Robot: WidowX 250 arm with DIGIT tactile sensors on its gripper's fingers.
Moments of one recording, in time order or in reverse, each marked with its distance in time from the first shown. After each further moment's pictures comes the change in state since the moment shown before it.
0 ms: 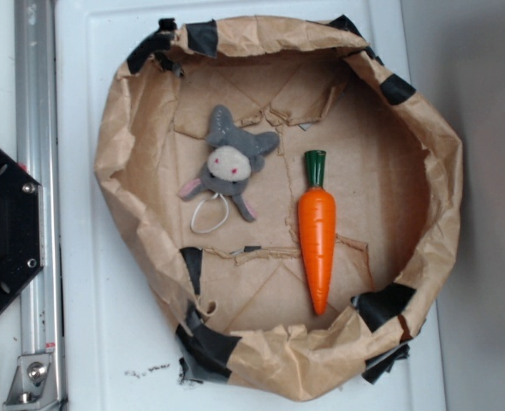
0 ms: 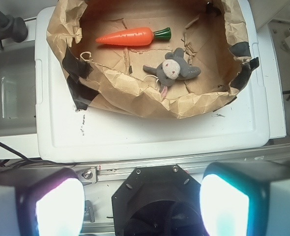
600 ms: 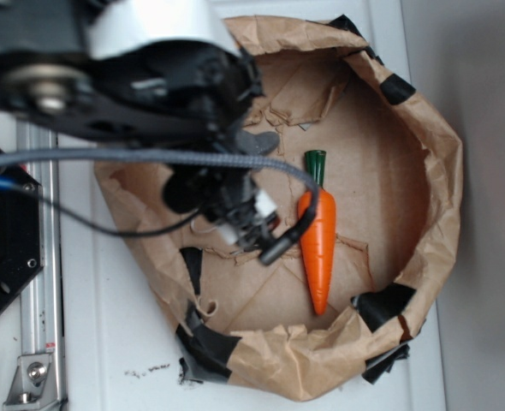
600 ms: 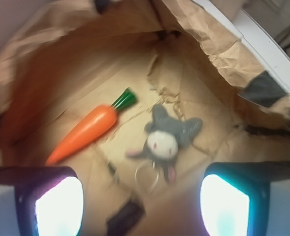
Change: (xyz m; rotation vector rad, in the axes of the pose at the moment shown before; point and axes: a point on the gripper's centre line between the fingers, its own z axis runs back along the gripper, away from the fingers) arm 0.111 0.036 -0.095 0.005 -0.127 0.605
